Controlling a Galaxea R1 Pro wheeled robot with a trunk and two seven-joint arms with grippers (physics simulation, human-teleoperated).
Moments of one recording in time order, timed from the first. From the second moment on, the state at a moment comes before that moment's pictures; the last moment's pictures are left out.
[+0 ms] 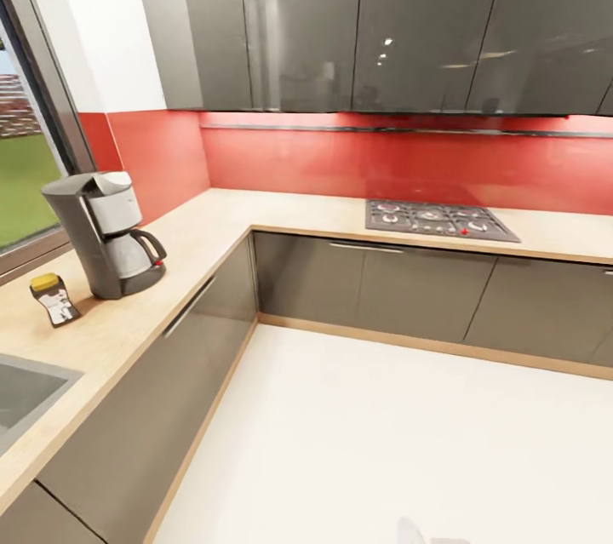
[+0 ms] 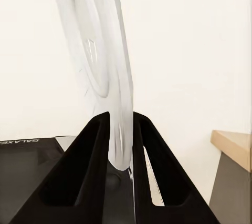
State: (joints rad) left arm 0.06 -0.01 0.13 -0.25 -0.08 -0.19 0.13; right arm -0.42 0.00 -0.12 -0.08 0.10 0.09 -0.09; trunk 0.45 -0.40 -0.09
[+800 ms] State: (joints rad) left arm 0.06 -0.01 0.13 -0.25 -0.08 -0.19 0.14; right arm -0.42 -0.01 -0.12 -0.08 0.10 0.06 -0.08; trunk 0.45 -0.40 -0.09
